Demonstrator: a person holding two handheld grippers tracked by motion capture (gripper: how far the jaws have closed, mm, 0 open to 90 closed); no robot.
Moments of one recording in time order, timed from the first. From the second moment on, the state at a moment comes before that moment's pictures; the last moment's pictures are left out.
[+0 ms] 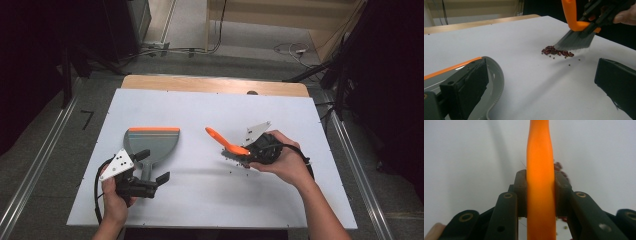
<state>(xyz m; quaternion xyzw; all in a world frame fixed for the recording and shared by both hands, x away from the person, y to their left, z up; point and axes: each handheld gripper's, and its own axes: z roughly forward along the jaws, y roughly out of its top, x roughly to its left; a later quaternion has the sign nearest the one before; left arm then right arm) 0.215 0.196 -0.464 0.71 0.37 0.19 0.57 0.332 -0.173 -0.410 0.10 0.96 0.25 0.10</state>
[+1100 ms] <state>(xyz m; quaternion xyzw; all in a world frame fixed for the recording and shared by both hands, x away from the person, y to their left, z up) 0.216 0.198 -0.465 0.71 0.37 0.19 0.57 0.379 -0.162 -0.428 0.20 0.95 0.24 0.06</state>
